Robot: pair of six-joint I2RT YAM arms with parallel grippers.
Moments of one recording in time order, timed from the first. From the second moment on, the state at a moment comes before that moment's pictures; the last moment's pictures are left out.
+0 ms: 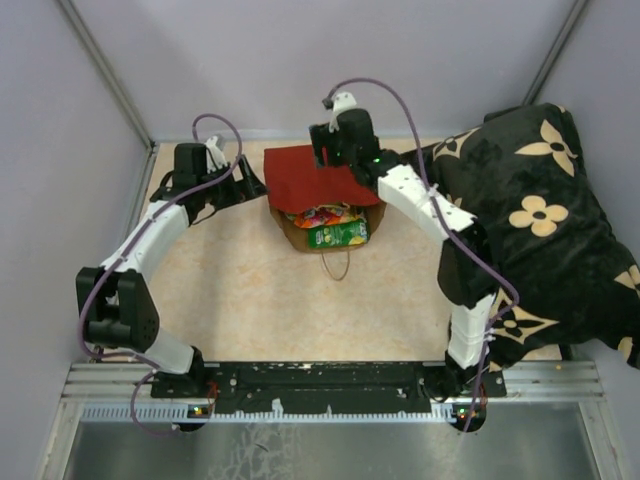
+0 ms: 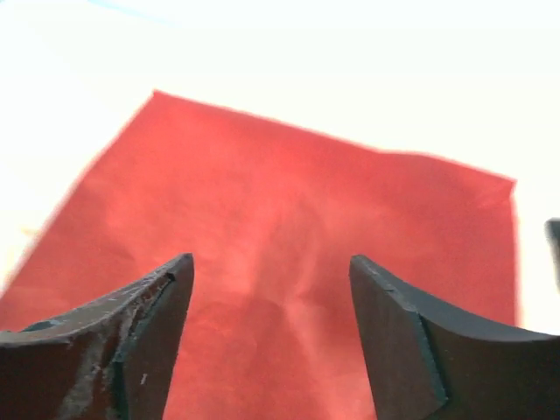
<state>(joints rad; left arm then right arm) -0.14 1.54 1.21 -0.30 0.34 -0.42 0.57 1.96 1.72 -0.20 0.10 0.12</state>
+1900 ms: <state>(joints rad) -0.14 1.20 0.93 -0.47 0.33 -0.21 0.84 1.54 0.83 -0.03 0.48 0.31</state>
